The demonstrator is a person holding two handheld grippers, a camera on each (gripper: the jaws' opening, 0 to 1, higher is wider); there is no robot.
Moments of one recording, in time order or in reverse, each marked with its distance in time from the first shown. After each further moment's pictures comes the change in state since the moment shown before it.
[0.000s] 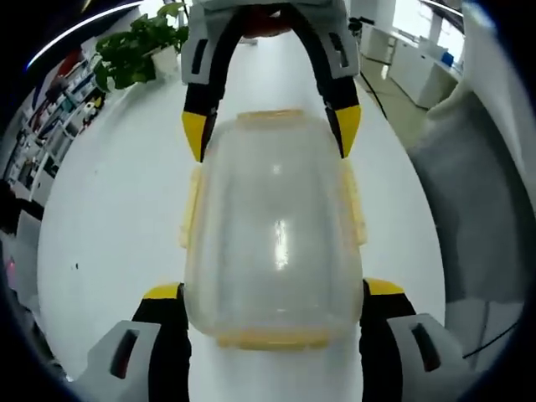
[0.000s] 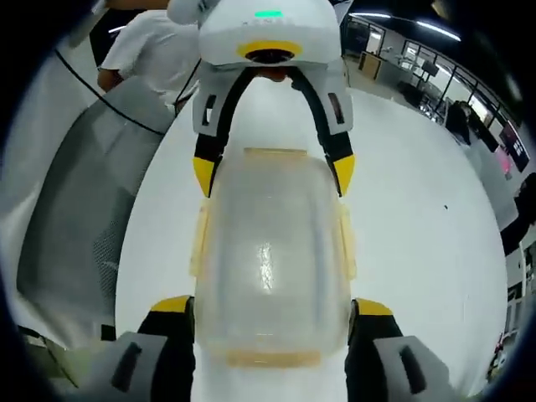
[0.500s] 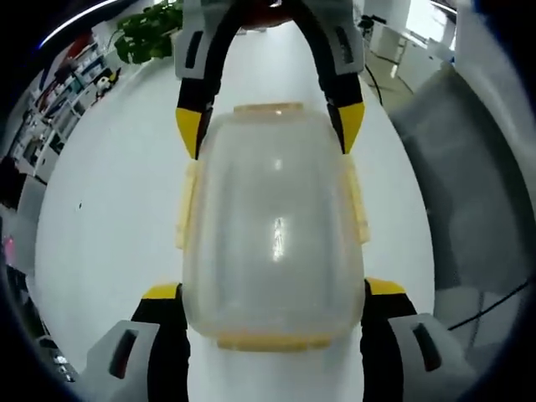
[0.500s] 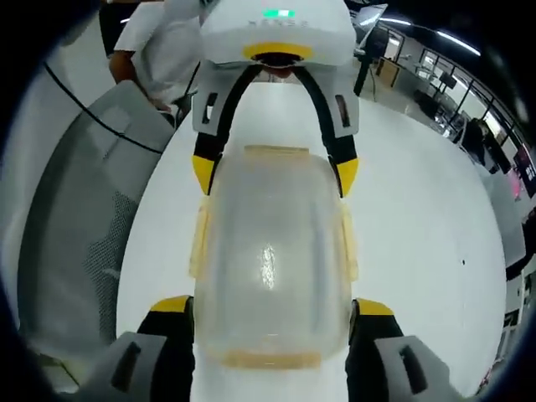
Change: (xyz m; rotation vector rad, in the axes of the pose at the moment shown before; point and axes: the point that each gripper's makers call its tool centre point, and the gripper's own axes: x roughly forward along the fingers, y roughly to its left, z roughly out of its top) left arm -0.038 -0.016 -0.084 -0.061 0.058 0.011; right arm 0.045 0.008 0.084 -0.073 0.024 0.032
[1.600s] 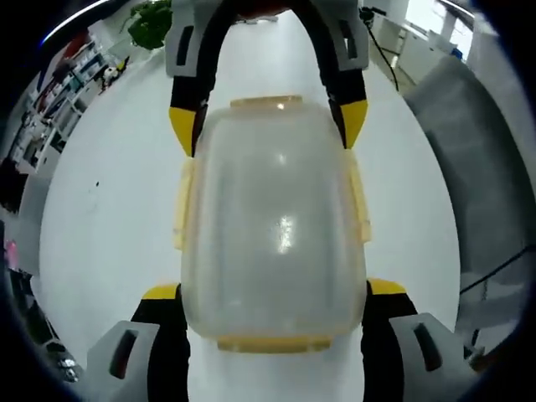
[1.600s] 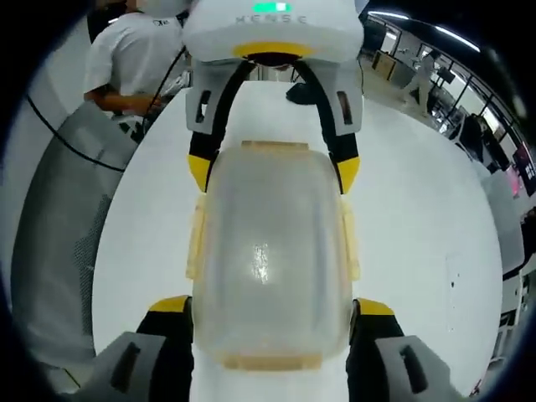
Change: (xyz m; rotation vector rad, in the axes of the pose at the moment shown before) left arm -0.006 0.078 -0.029 0.035 0.043 0.004; right arm 0.016 -0.077 0.021 0.023 0.033 -0.020
